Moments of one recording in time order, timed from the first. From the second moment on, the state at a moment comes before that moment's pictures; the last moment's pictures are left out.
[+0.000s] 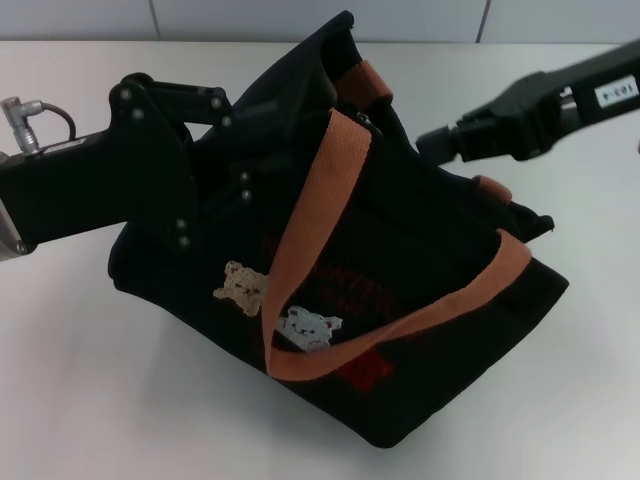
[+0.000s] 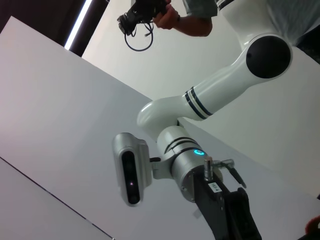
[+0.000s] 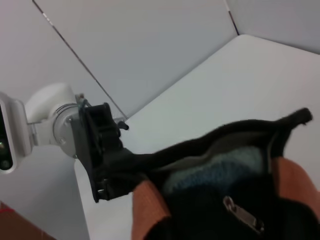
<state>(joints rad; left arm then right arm) -0.39 -2.08 0.91 0.77 1.44 1.90 -0.19 0.69 2.05 -0.97 -1.39 -2.00 -1.89 2.48</state>
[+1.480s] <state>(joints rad) -0.41 -2.08 0.92 0.77 1.44 1.90 -0.19 0.86 2.05 -1.05 -1.36 -2.17 -1.88 2.13</state>
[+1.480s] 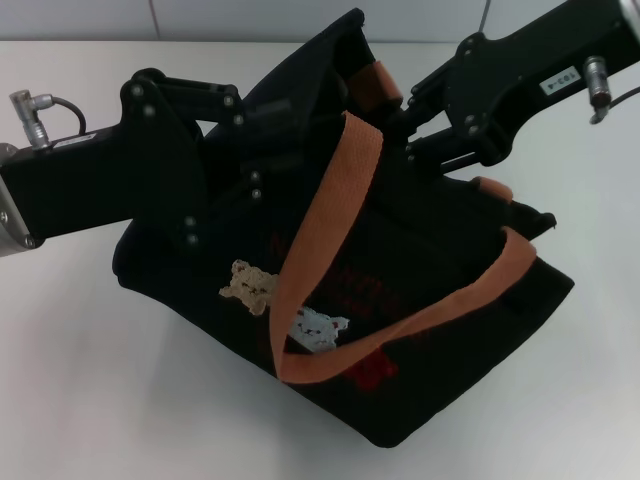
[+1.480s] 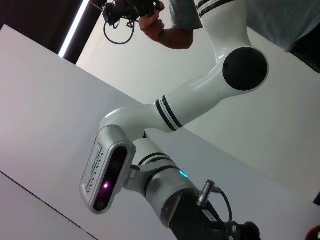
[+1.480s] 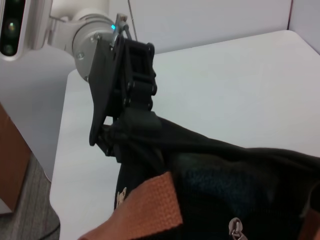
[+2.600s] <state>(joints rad) -0.41 -2.08 0.92 0.77 1.44 1.91 -0.19 0.83 2.08 -1.14 -1.43 -2.22 -1.75 2.05</state>
